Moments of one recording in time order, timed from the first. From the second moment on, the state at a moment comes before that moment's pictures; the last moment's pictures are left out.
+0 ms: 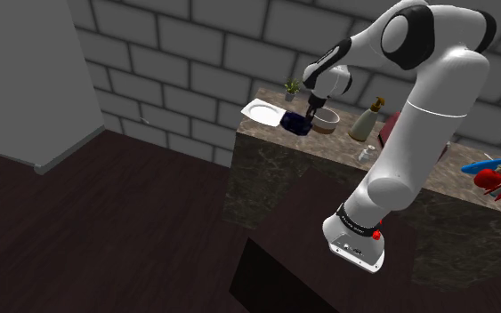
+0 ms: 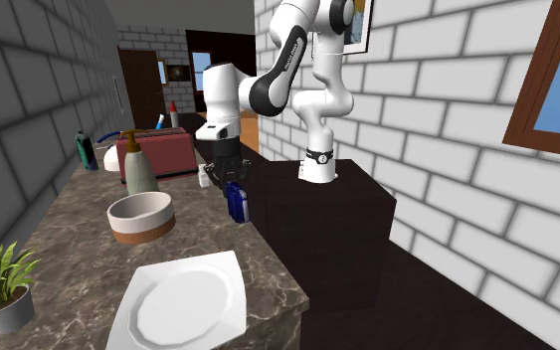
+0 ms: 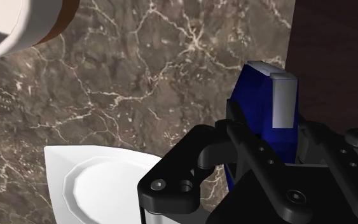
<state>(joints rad) -0.03 0.18 -0.73 -2.32 0.27 2.46 -1.33</state>
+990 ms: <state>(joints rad) -0.06 0.34 -0.69 -1.97 0.34 2.24 -1.29</state>
